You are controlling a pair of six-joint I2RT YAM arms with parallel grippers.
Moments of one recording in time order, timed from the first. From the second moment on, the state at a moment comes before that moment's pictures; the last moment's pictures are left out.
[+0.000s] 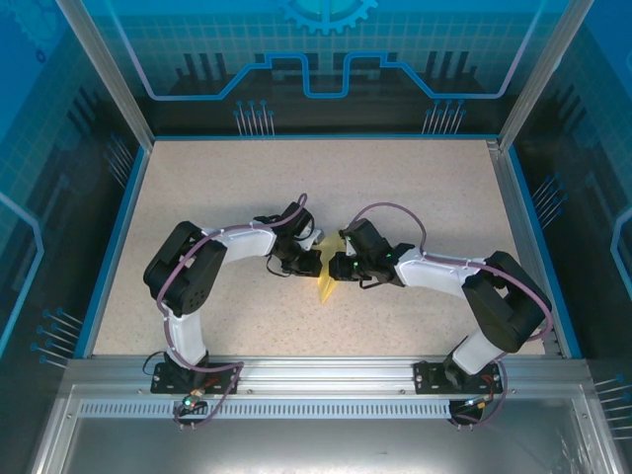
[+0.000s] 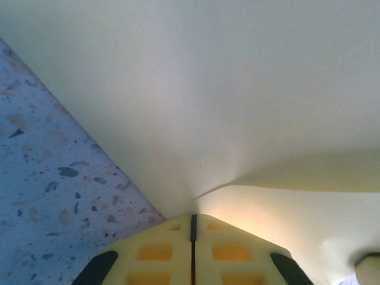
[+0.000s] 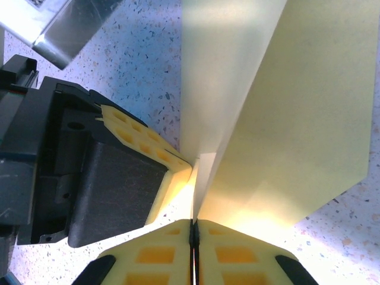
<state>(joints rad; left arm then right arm) -0.54 1.89 1.09 -0.47 0.44 -0.37 0.70 1.58 0.81 -0.14 -0.22 0.70</state>
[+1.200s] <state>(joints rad) -0.52 1.89 1.07 -0.44 0.49 -0.37 0.70 1.69 0.85 -0.08 -0.27 0.70</state>
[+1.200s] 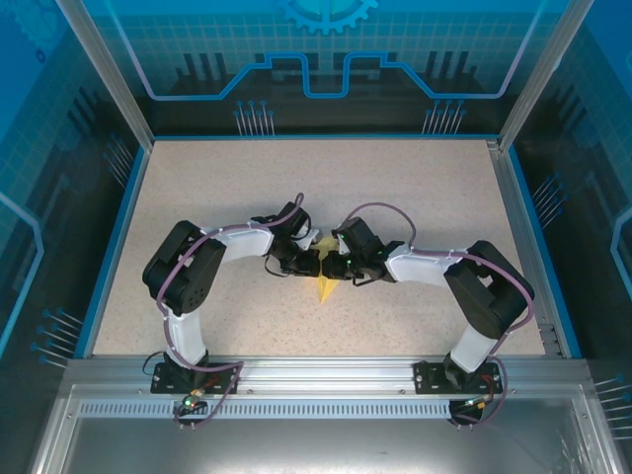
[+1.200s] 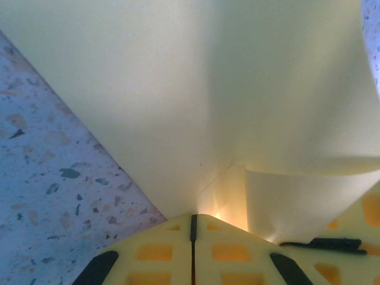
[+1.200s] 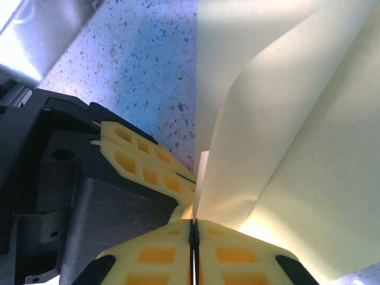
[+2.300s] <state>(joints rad) -0.48 1.89 1.03 -0.39 0.57 -0.37 0.71 1.75 0.96 -0.19 -0.28 0.66</state>
